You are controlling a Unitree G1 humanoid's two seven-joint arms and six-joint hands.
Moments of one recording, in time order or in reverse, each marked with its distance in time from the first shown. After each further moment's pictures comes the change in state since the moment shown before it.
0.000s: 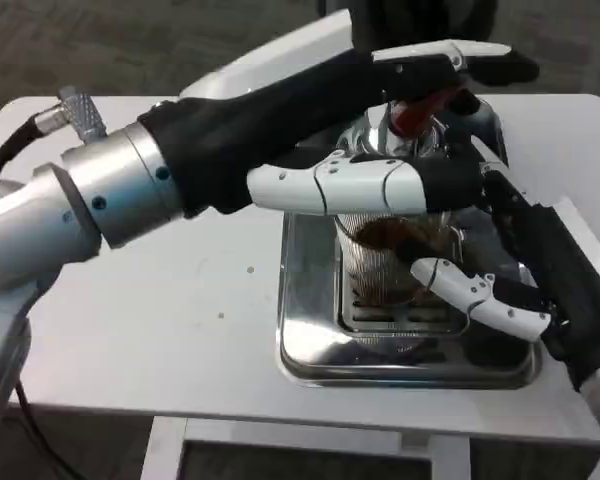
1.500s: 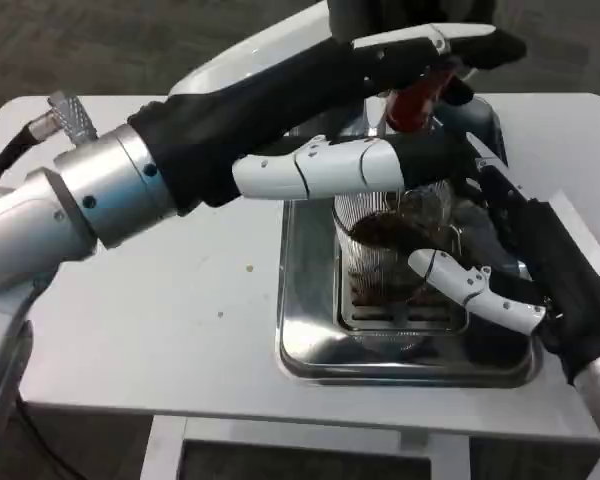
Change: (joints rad) left arm 0.016 -0.038 0.037 0.054 -0.053 -0.044 0.016; right arm -0.022 0.004 0.008 0.023 0.000 0.003 -0.014
